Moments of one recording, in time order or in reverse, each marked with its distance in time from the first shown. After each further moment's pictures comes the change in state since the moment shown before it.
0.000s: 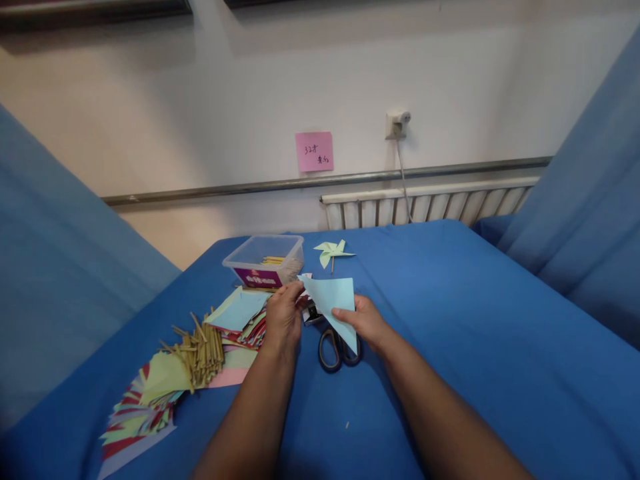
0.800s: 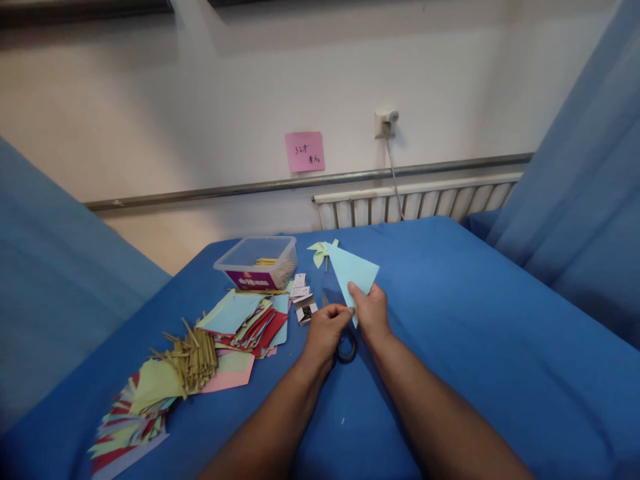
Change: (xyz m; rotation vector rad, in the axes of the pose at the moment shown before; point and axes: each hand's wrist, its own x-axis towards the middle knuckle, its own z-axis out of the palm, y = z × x) left_hand -0.062 -0.048 0.023 0.474 -0.409 -0.048; right_hand 0.019 0.010 -0.009 0.082 0.591 -0.379
